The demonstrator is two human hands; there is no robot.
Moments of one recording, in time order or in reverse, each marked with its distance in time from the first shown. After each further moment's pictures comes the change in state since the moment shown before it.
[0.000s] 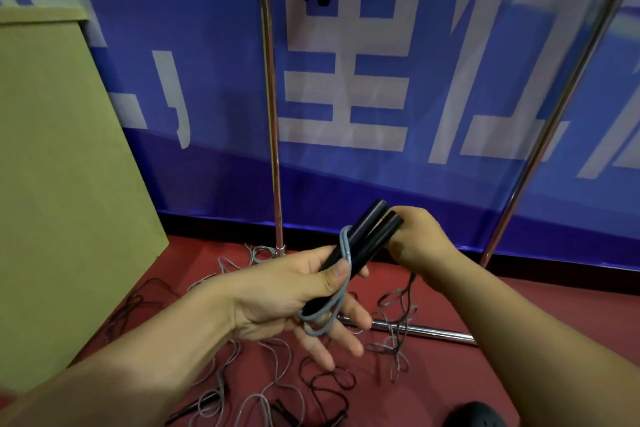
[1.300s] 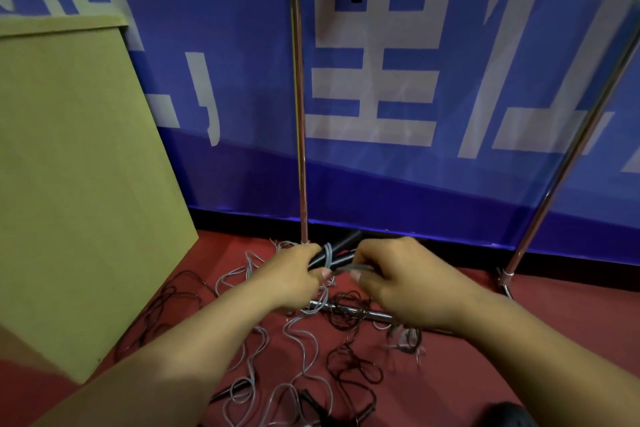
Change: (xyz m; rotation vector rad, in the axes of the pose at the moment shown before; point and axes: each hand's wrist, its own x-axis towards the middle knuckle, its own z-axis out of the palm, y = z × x) left_hand 0.014 -0.042 -0.064 0.991 0.727 -0.112; right_hand -0.067 -0.050 0.024 -0.390 -0.310 -0.471
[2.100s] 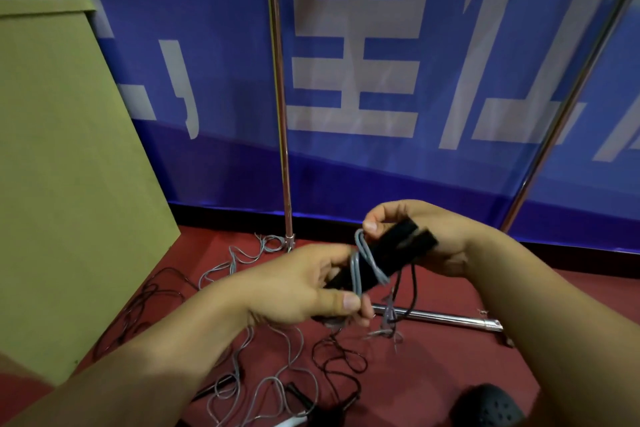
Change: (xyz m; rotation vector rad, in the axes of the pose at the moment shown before) left_hand -0.037 0.046 -0.009 -0.645 -0.499 0.428; right_hand 0.014 0.053 -0.028 0.974 -0.167 0.350
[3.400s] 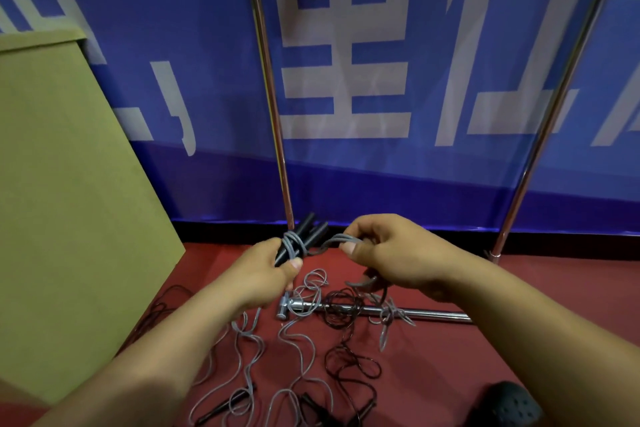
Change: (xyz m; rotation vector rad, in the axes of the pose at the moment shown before) left_hand 0.000 -0.038 -0.044 0.381 0.596 -0.410; right_hand -0.007 0.002 0.040 -0.230 0.136 -0.078
